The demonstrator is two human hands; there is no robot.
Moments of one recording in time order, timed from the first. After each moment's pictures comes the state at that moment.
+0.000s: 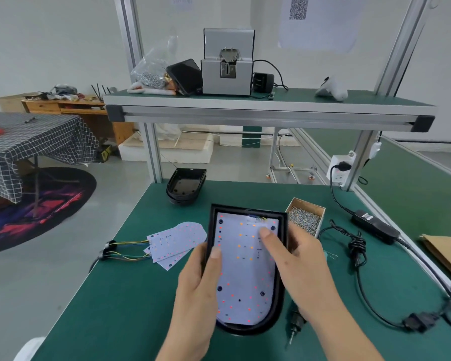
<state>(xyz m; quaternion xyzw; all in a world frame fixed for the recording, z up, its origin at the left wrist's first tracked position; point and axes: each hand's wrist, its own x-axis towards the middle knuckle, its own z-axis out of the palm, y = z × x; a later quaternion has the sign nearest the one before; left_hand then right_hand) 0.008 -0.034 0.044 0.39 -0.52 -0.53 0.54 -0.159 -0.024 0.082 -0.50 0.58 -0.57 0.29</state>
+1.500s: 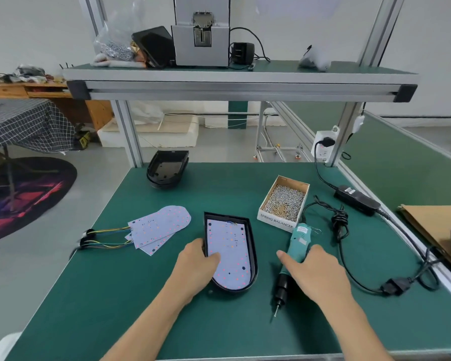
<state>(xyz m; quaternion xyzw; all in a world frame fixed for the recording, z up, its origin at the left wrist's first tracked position) -0.006 -0.108 -0.023 0.59 -0.61 -0.47 0.25 -0.240 -0.018 -0.011 -0.38 0.90 -0.17 0.14</state>
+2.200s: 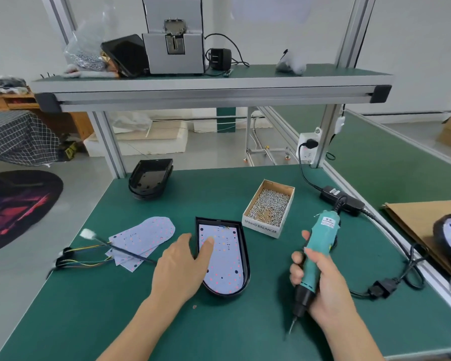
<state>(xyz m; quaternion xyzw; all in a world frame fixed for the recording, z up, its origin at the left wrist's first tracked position) -0.025 -0.110 -0.002 0.62 -0.70 -0.25 0.24 -0.266 -0.004 -0.022 -0.14 0.39 -0.74 0.53</state>
